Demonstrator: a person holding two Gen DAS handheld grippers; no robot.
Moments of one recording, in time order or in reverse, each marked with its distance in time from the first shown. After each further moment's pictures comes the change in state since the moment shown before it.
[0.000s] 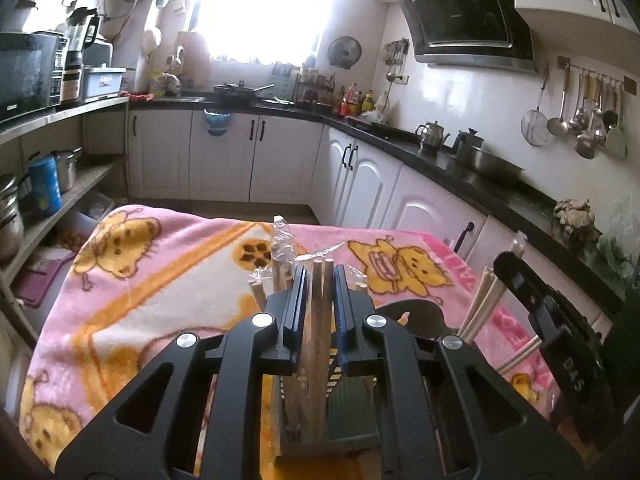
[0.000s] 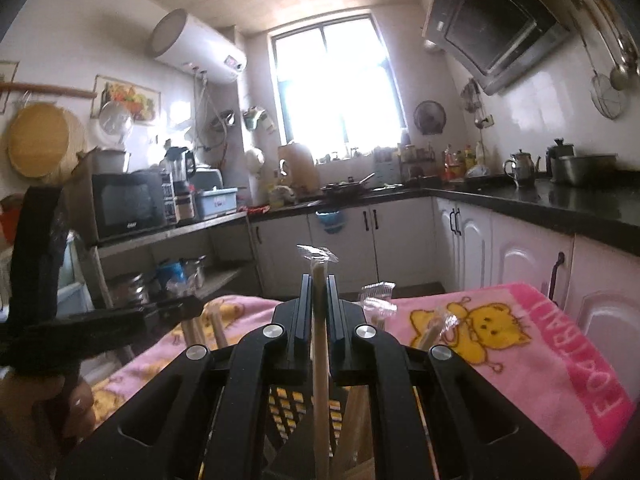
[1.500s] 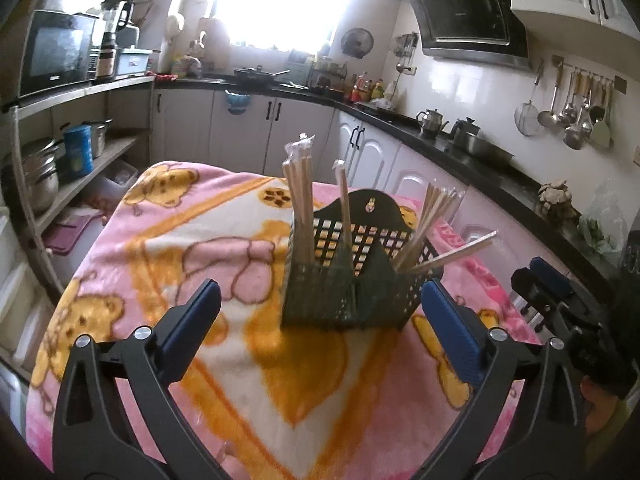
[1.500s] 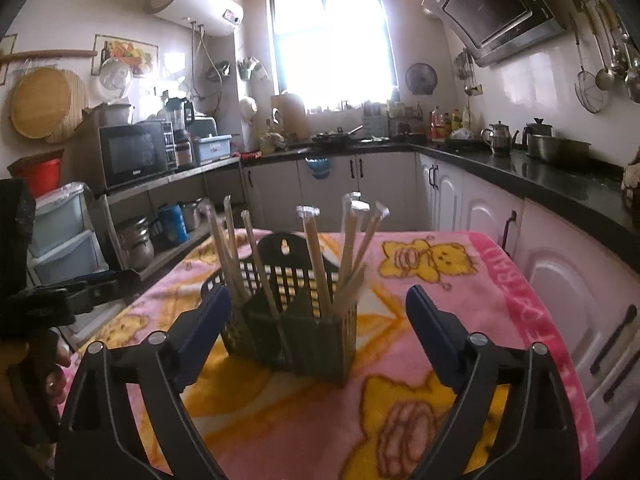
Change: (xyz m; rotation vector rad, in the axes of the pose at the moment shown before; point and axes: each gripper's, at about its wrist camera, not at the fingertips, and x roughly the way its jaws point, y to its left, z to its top) left arm -0.125 -0.005 -0.075 -0.049 0.051 0.036; right arm -0.124 0.029 -0.013 -0.006 0.215 -0.071
